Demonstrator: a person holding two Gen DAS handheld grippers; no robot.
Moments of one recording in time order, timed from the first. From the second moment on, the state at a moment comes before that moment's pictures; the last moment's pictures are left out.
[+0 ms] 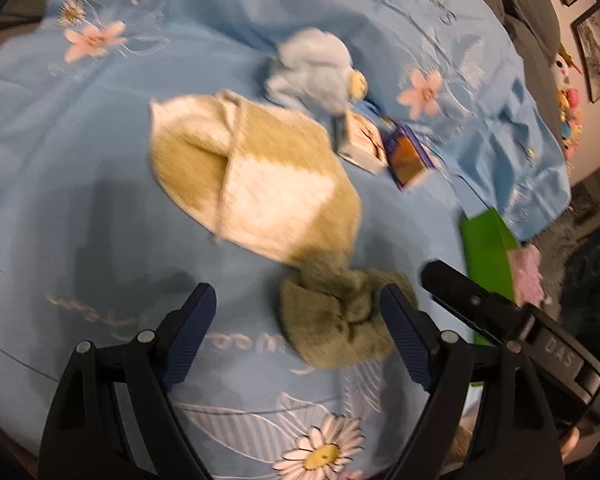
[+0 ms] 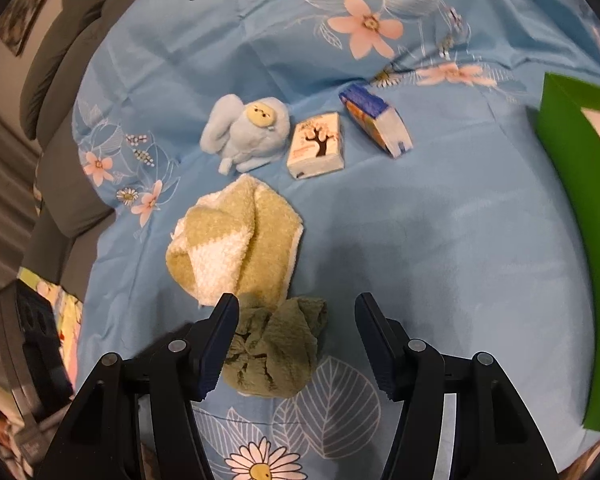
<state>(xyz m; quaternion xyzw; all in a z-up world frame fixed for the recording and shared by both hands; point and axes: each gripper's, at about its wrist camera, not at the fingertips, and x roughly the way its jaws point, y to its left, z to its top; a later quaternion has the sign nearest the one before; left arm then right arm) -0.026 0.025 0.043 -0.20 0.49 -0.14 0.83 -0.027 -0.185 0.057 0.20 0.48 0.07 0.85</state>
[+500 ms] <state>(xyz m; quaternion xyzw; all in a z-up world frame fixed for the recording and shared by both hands) -0.028 -0.012 0.022 -0.18 0.53 -0.20 0.80 -0.014 -0.187 0.022 0.26 0.52 0.08 0.81</state>
